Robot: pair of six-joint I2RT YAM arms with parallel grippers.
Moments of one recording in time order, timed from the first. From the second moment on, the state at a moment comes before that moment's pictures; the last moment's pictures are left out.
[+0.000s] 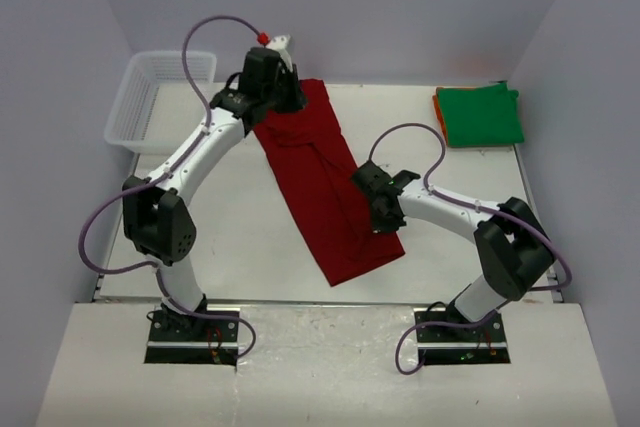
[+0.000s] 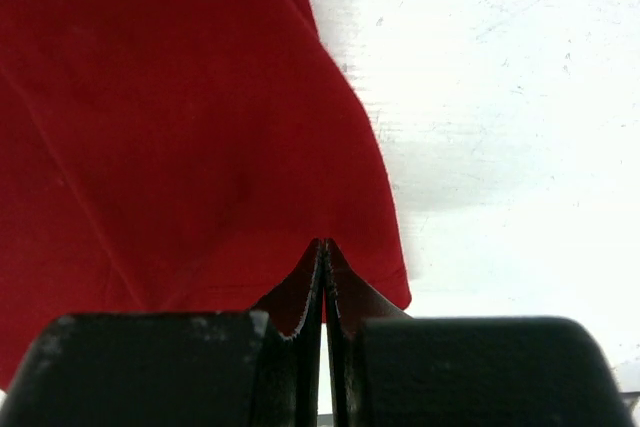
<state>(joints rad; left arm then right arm) -0.41 1.82 1.81 -0.45 0.09 -0.41 0.70 1.59 1.01 -0.78 0.29 0.58</state>
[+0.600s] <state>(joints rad) -0.61 1.74 1.22 -0.45 -0.12 -0.49 0.68 1.64 0.95 -0.67 0.18 0.59</state>
